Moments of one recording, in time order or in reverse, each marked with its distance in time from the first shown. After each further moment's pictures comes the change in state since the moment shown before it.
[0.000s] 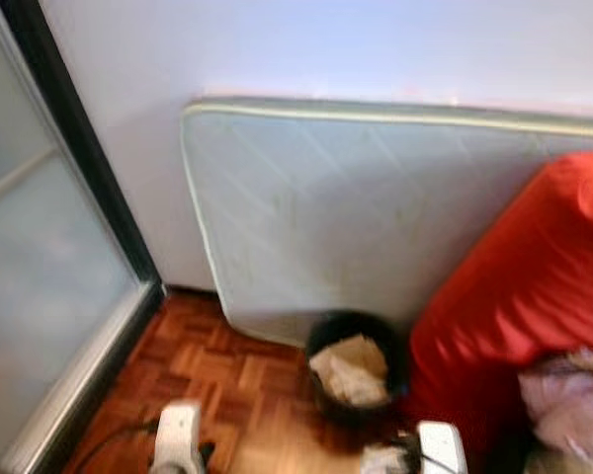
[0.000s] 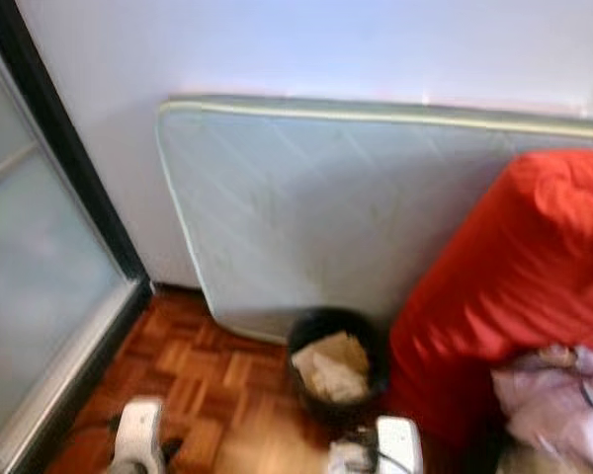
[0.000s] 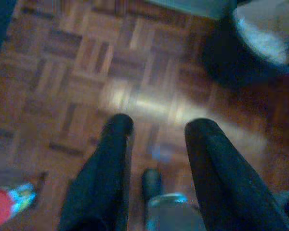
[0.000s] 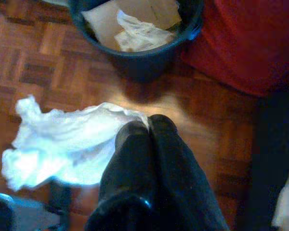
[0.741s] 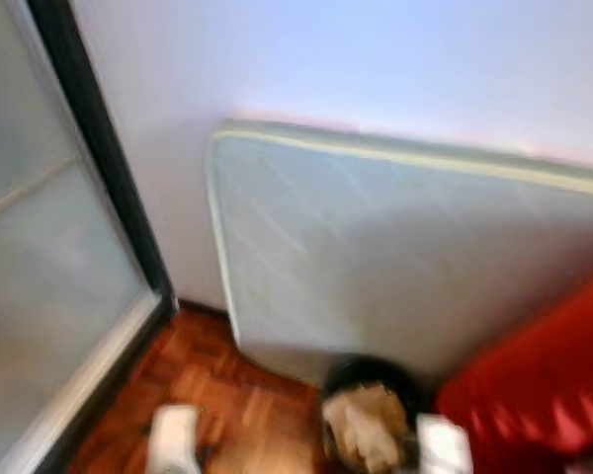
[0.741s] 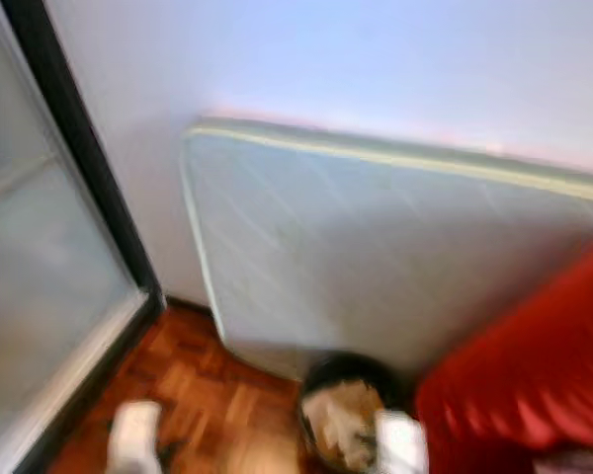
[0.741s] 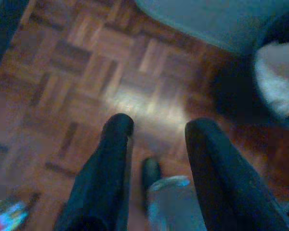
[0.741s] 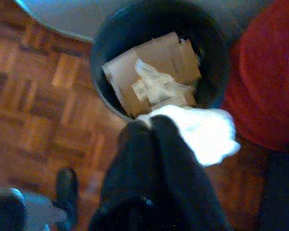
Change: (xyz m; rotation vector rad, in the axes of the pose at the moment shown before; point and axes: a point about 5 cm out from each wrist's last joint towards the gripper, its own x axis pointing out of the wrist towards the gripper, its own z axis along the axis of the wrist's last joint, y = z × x) left arm -0.006 0.021 -0.009 -0.008 0.032 0.053; right arm 0.005 0.018 0.011 0.010 -0.024 0.030
